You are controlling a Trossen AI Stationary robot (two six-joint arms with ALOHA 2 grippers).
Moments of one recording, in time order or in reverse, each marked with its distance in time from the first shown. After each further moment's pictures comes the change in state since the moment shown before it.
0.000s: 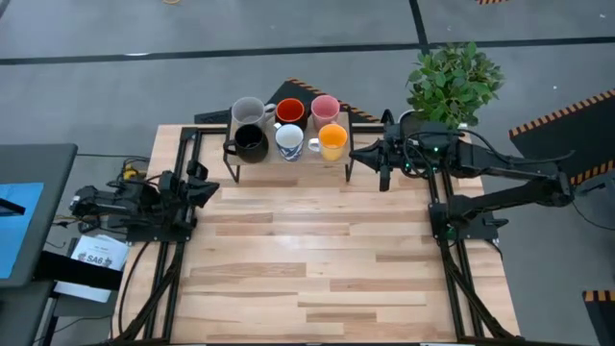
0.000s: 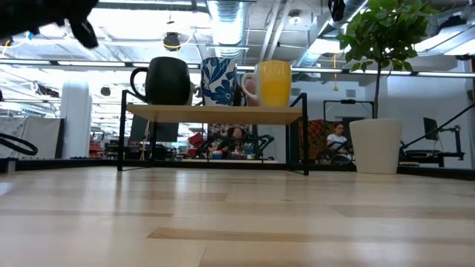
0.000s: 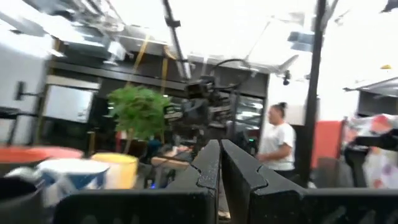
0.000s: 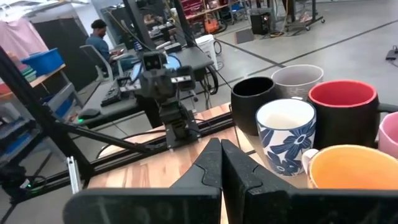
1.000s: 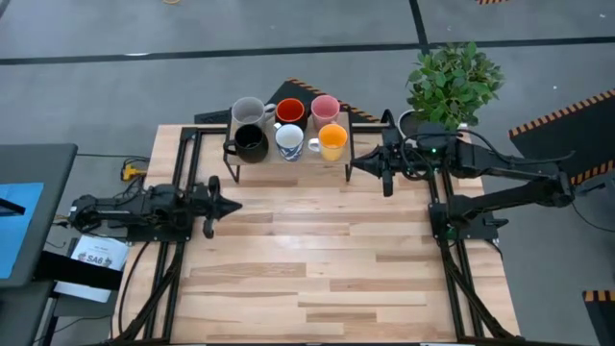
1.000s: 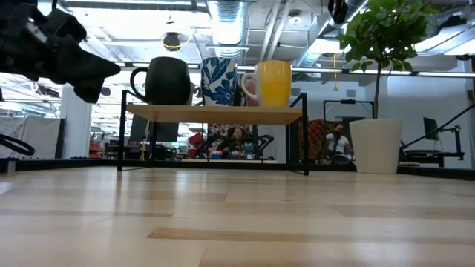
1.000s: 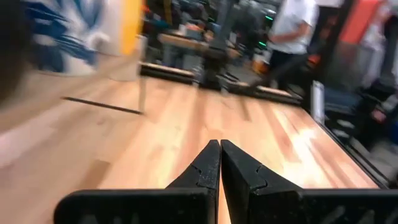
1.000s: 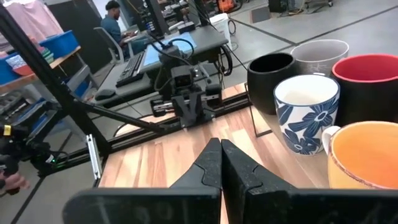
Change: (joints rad) left arm 0.124 -0.036 -0.072 -0.512 0.152 -0.136; right arm 0.000 -0.008 0.000 -0.072 -0.081 0.017
